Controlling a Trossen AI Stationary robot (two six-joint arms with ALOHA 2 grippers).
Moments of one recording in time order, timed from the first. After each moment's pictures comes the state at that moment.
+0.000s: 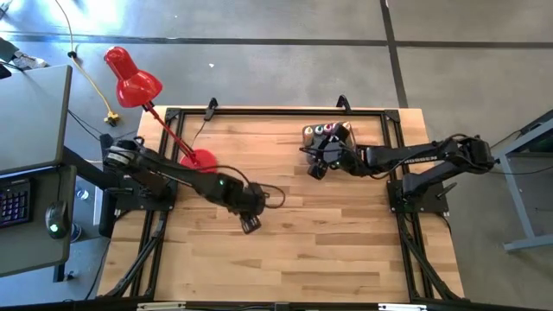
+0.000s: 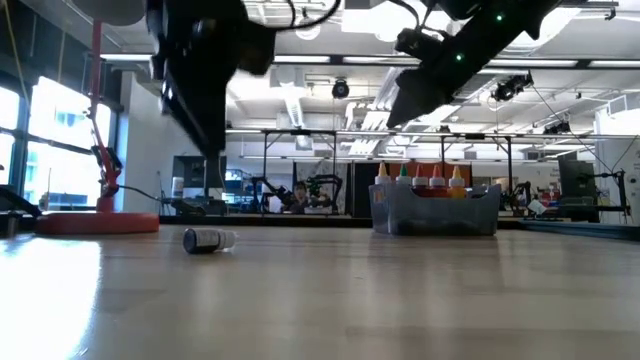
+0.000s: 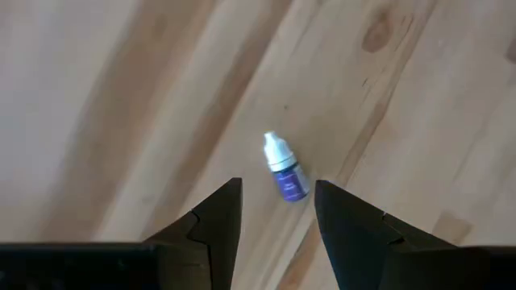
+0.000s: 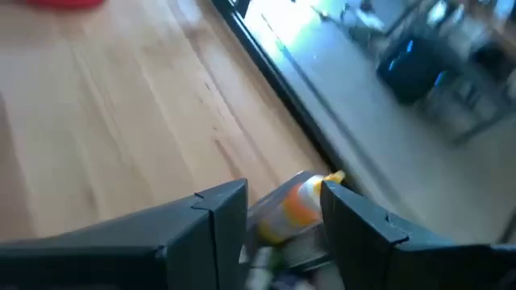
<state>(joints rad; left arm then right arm) -0.24 1.61 1.18 -0.76 -0.11 -0.72 -0.08 1.33 0.81 -0.12 0.62 -0.01</state>
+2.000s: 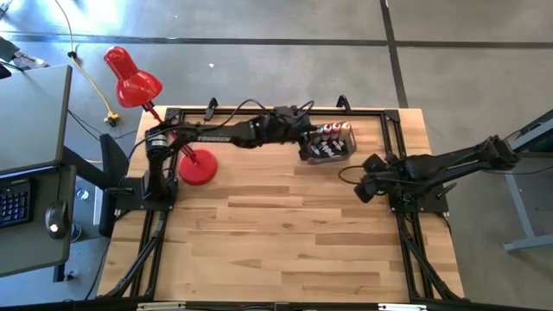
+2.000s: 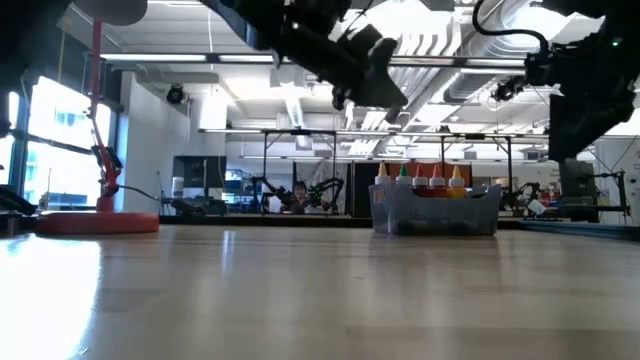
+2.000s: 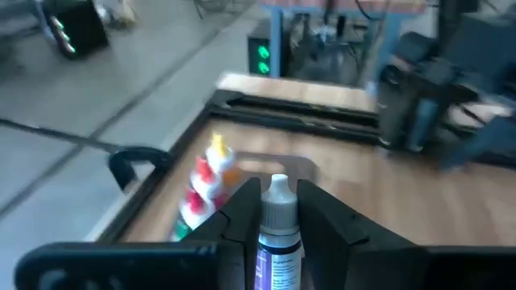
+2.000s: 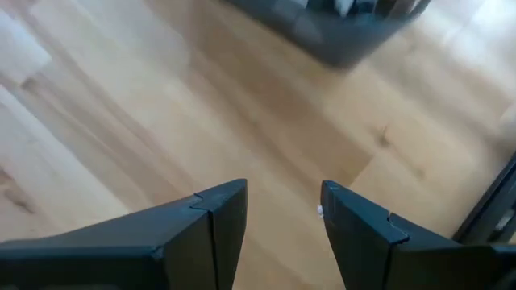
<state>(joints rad) 0.25 1.92 1.51 0.11 -0.03 0.02 0.19 0.86 0.64 -1.07 0.44 0.97</state>
